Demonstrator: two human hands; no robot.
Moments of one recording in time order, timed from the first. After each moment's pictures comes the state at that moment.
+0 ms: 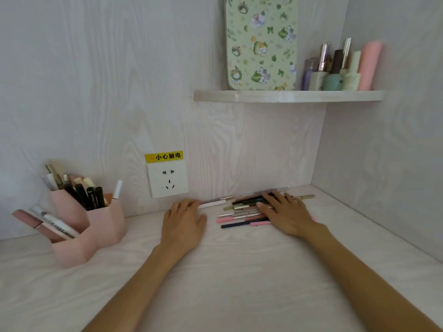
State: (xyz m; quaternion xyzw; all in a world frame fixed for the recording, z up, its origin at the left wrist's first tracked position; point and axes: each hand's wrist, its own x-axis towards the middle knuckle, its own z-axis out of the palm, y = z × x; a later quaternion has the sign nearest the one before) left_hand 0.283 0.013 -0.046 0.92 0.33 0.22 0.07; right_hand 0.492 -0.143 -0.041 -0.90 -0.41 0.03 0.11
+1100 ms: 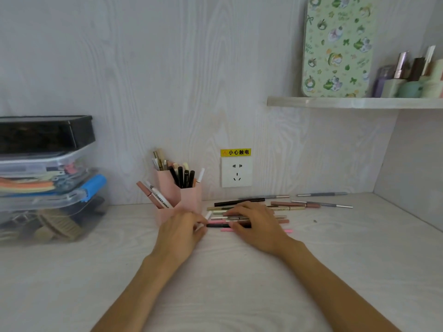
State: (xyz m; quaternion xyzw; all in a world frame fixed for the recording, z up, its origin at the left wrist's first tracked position) left_hand 0.115 0.007 -0.025 0.89 0.37 0.26 0.08; right_hand 0.306 -0.068 -0.039 -0.71 -0.64 -0.03 0.28
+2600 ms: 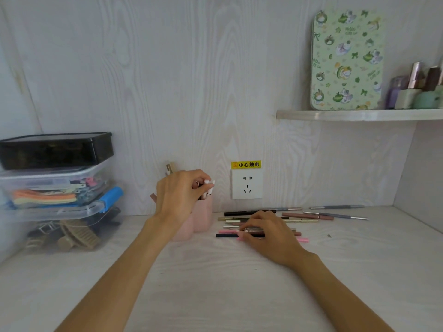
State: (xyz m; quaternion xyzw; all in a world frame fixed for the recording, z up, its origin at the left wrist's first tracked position) left_hand 0.117 0.030 0.059 0.82 0.34 0.45 0.00; right_hand 0.314 -0.072 -0.034 -0.68 -0.66 -0.05 0.31
